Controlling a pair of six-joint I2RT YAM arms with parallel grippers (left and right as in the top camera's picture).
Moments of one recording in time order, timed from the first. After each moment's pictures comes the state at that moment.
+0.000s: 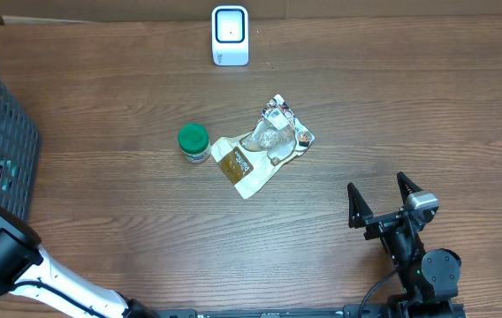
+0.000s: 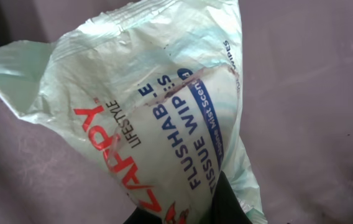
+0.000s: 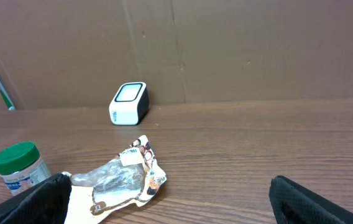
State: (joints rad) left arm 0.83 2.13 1.64 -0.80 0.03 -0.41; right arm 0.11 0.01 0.02 -0.02 -0.15 0.15
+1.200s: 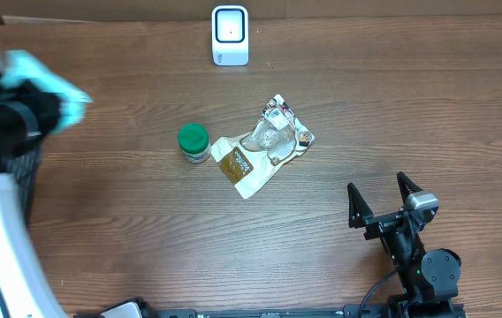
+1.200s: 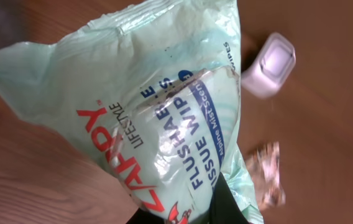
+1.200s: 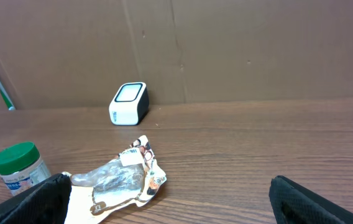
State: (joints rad) left arm 0.32 1.42 1.78 -1.27 0.25 -0.36; right arm 0.11 0.01 0.02 -0.02 -0.15 0.15
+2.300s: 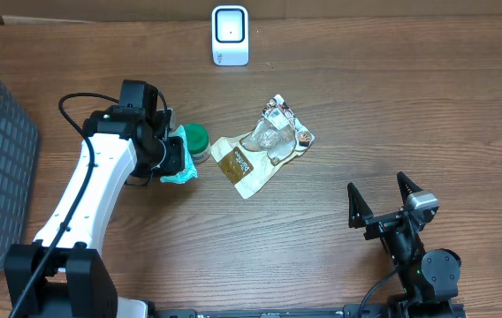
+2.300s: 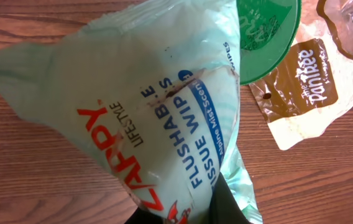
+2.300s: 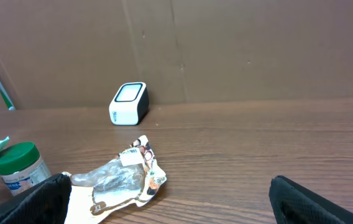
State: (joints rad) left arm -0.09 1.61 1.22 -1.00 0.16 -0.16; right arm 0.11 0.01 0.02 -0.02 -0.15 0.15
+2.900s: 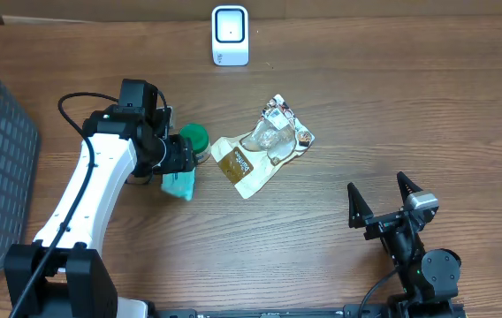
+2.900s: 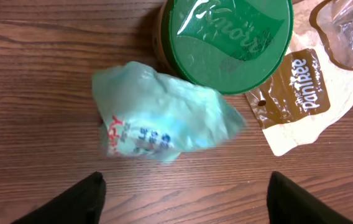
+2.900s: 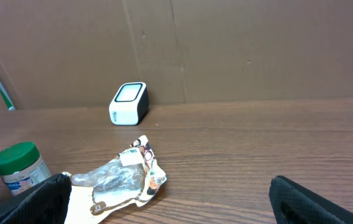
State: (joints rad) left arm -0.09 1.61 1.22 -0.99 0.17 -0.18; right arm 0.11 0.01 0.02 -0.02 -0.15 0.15
